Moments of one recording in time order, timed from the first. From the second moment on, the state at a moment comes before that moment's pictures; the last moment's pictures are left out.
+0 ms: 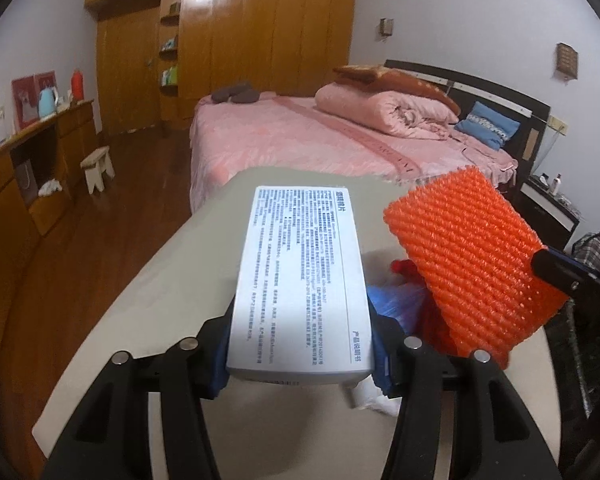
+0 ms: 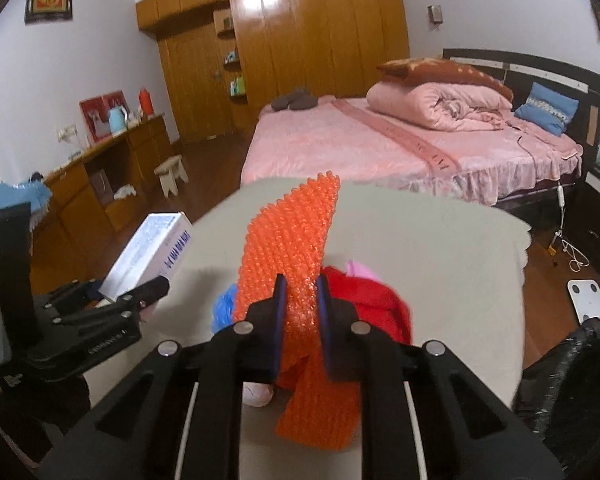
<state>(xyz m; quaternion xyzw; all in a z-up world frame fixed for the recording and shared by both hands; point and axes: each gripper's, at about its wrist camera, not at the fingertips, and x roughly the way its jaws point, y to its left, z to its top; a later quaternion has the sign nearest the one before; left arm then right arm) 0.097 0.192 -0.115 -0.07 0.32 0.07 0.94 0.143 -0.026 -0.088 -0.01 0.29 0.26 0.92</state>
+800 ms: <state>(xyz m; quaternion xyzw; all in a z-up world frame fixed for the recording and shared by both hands) 0.101 -0.070 -0.086 -0.01 0.29 -0.21 0.93 0.066 -0.268 -0.102 0.04 0.31 0.02 0.95</state>
